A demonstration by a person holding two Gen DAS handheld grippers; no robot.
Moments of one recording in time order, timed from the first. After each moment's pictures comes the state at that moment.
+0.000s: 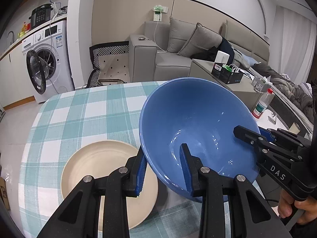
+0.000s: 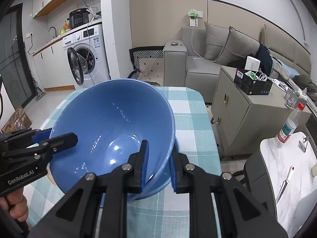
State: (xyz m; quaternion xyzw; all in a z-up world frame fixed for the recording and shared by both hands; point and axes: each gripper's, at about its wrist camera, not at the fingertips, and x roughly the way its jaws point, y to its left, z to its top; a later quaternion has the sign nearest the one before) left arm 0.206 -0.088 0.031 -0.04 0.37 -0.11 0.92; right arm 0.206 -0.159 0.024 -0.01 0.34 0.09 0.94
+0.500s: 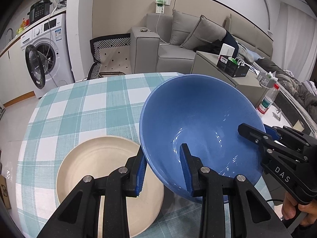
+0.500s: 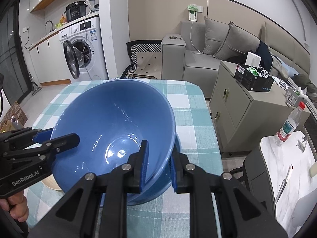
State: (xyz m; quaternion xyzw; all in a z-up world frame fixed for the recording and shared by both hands) left arm 0.233 -0.087 0.006 -0.03 0.40 -0.11 0.91; right arm 0.222 -0.147 0.009 -0.02 0.36 0.07 0.93
